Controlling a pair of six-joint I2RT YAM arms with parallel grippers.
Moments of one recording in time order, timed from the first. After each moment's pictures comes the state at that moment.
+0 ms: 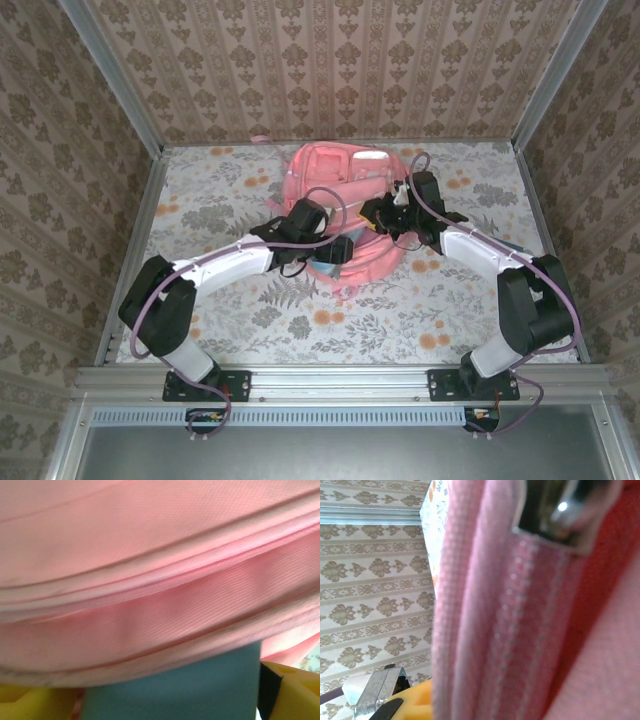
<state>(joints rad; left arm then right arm) -0.78 1.59 1.04 -0.31 0.12 -0.49 0.31 1.56 0.97 -0.02 -0.55 1.10</state>
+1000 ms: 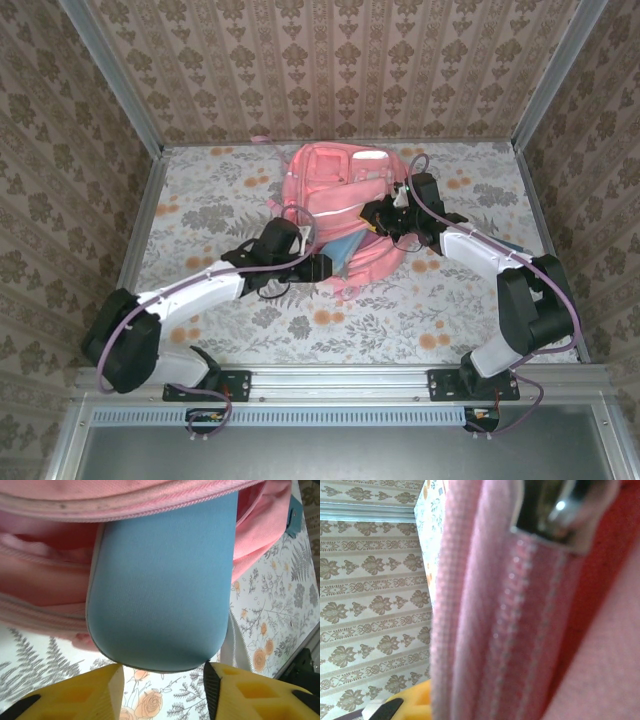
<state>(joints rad) -0.77 1.37 0.78 -0.20 0.35 -0.65 0.32 1.56 0.97 -0.04 -0.55 1.08</state>
